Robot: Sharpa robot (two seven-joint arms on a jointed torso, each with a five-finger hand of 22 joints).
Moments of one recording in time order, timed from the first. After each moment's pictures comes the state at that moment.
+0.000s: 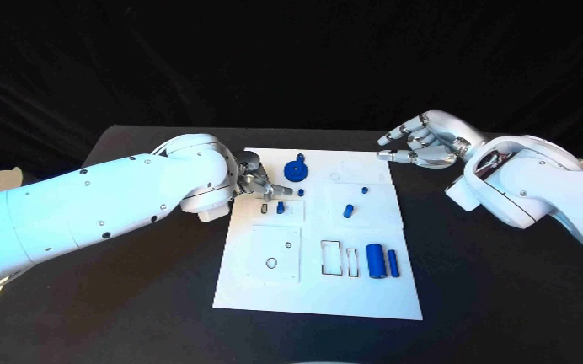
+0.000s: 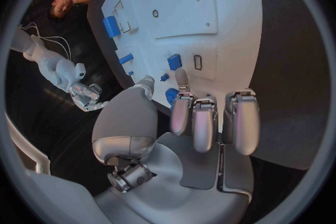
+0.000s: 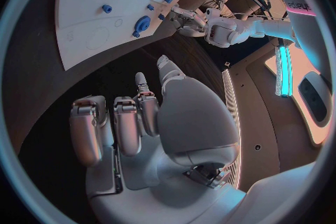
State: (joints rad) left arm 1.28 -0.75 0.01 1.56 -1.07 0.07 -0.70; left_hand 0.92 -0.08 0.09 0.29 0.07 0.89 0.03 0.65 0.81 1.46 -0.04 1.38 1.31 1.47 -0.10 1.57 1.31 0.03 1.46 0.01 1.51 1.31; right arm 1.26 -1.02 0.01 1.62 -1.01 -0.32 0.02; right_hand 1.33 -0.08 0.06 0.17 0.20 1.02 0.14 0.07 0.11 1.47 0.05 1.36 1.31 1.47 -0.02 1.56 1.31 0.01 1.47 0.08 1.55 1.31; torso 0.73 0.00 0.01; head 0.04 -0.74
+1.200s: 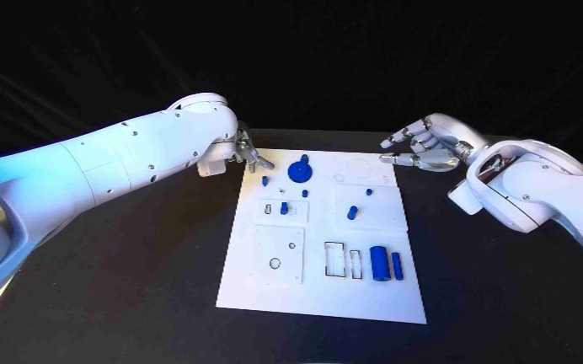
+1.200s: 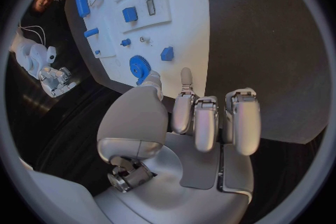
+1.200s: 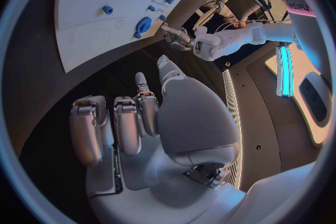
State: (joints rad) left arm 1.38 -0.54 -0.02 1.11 -1.10 0.26 -0.69; left_hand 1.08 -0.01 -0.04 0.29 0.07 0.90 0.06 0.55 0.61 1.45 -0.01 1.36 1.31 1.47 -0.07 1.57 1.31 0.03 1.47 0.04 1.51 1.31; right arm 1.25 -1.01 0.01 1.61 -1.01 -0.32 0.02; right_hand 1.33 -0.08 0.06 0.17 0.20 1.02 0.14 0.07 0.11 1.47 0.05 1.36 1.31 1.47 -0.02 1.56 1.31 0.01 1.47 0.08 1.55 1.31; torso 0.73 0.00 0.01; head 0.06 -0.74
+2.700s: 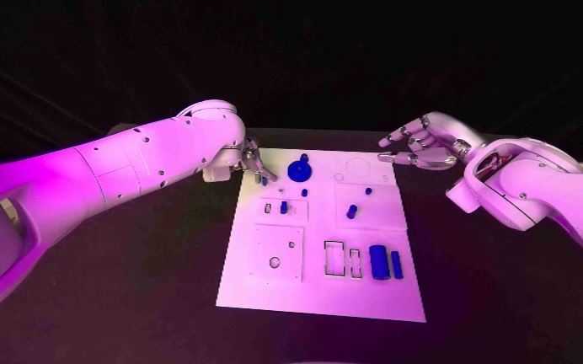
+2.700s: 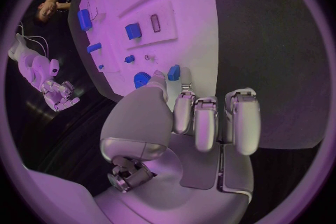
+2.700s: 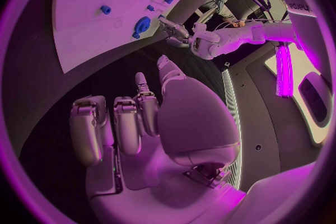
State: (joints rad) left arm 1.36 -0.51 -0.04 1.10 -1.11 0.33 -0.65; left_hand 1.17 0.06 -0.05 0.29 0.07 0.91 0.06 0.57 0.60 1.45 -0.01 1.36 1.31 1.47 -0.07 1.57 1.31 0.03 1.47 0.04 1.51 1.31; right arm 1.25 -1.01 0.01 1.60 -1.01 -0.32 0.02; right_hand 1.33 -0.08 0.06 0.17 0.20 1.02 0.14 0.07 0.11 1.47 0.05 1.36 1.31 1.47 -0.02 1.56 1.31 0.01 1.47 0.08 1.55 1.31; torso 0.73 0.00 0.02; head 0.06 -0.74
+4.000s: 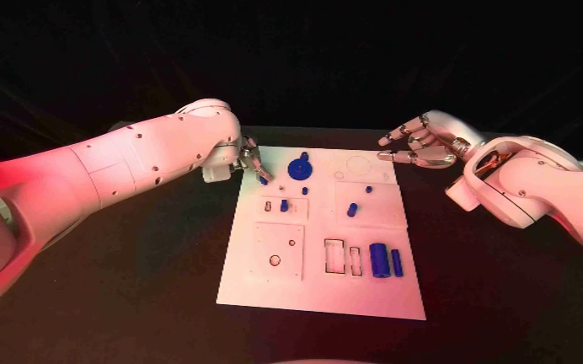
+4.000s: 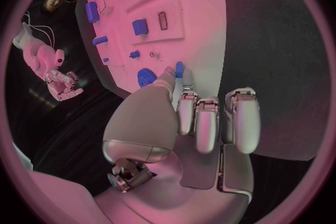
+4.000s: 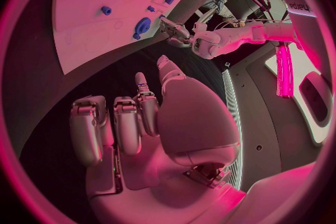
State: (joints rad) left arm 1.36 -0.53 -0.04 1.11 -1.03 0.29 -0.63; left_hand 1.35 0.07 0.14 0.14 0.05 0.87 0.05 0.62 0.62 1.45 -0.02 1.37 1.41 1.47 -0.08 1.57 1.31 0.03 1.47 0.03 1.51 1.31; right arm 1.25 -1.00 0.01 1.60 -1.01 -0.31 0.02; right_hand 1.33 -0.08 0.06 0.17 0.20 1.02 0.14 0.07 0.11 1.47 0.05 1.36 1.31 1.47 -0.02 1.56 1.31 0.01 1.47 0.08 1.55 1.31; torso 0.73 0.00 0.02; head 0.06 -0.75
